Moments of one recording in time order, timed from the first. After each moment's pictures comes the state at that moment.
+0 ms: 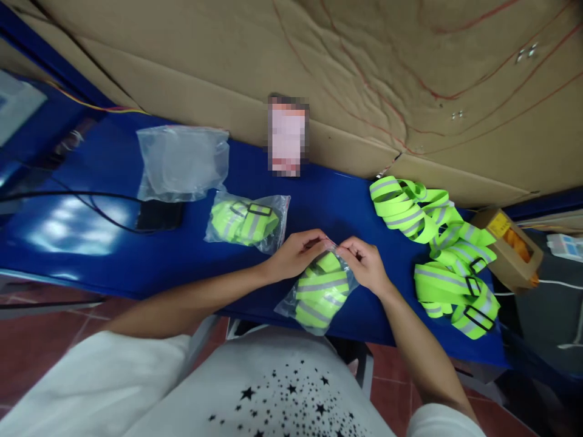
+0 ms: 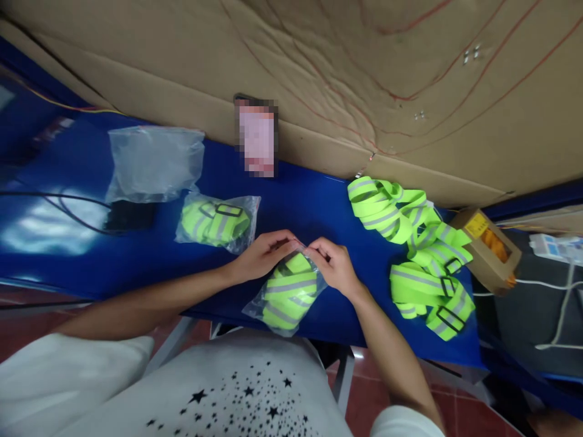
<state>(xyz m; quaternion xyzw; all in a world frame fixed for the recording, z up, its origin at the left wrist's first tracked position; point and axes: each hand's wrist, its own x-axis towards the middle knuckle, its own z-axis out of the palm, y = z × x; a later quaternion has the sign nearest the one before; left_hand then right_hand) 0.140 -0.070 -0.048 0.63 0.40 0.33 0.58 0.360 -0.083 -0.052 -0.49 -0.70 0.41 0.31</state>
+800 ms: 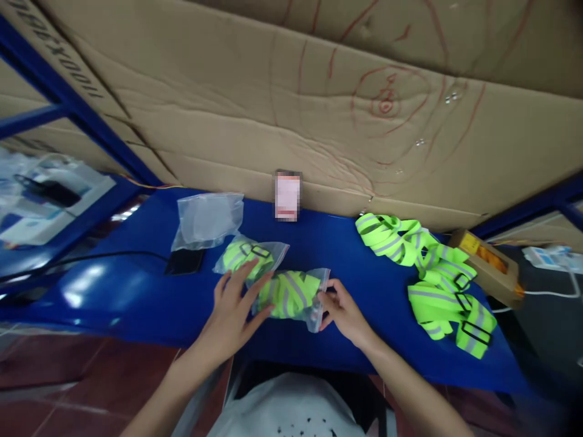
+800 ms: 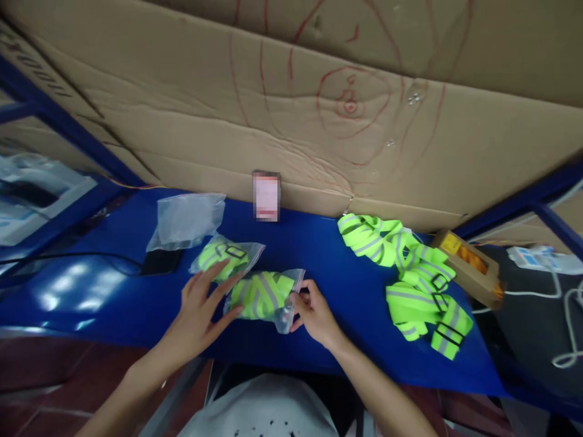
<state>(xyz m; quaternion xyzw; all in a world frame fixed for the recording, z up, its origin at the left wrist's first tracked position) 0.025 -0.148 -0.028 0.82 0.52 0.23 0.02 0.301 -0.136 -0.060 -0.48 -0.45 0.67 0.36</state>
